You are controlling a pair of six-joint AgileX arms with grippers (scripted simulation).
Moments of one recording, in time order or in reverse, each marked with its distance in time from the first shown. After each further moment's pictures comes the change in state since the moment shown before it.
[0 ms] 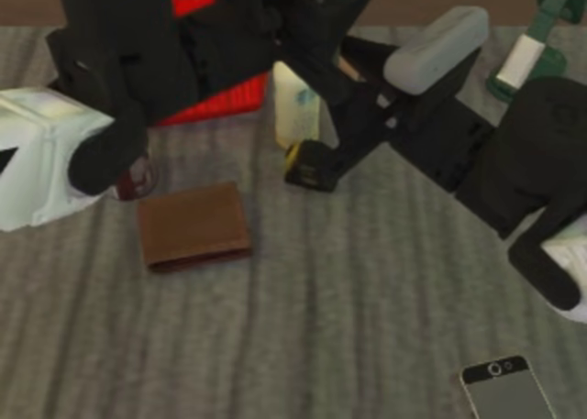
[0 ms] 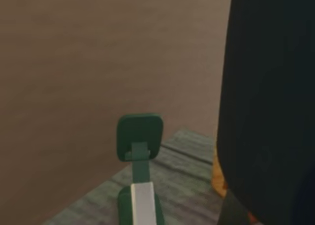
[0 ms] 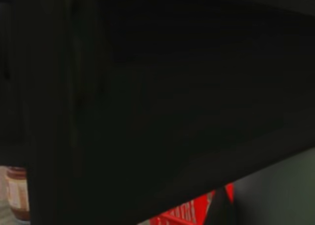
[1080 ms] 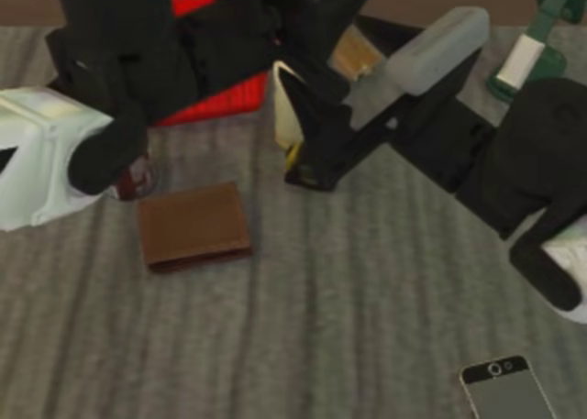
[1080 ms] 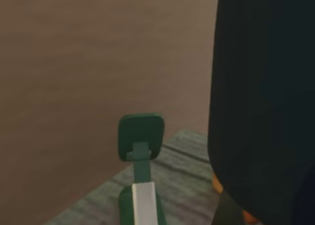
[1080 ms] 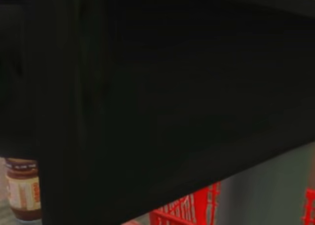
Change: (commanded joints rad) left arm 0.002 -0.002 -0.001 0.000 0.001 0.001; right arm -0.001 -0.003 -0.003 0.000 -0.001 0.000
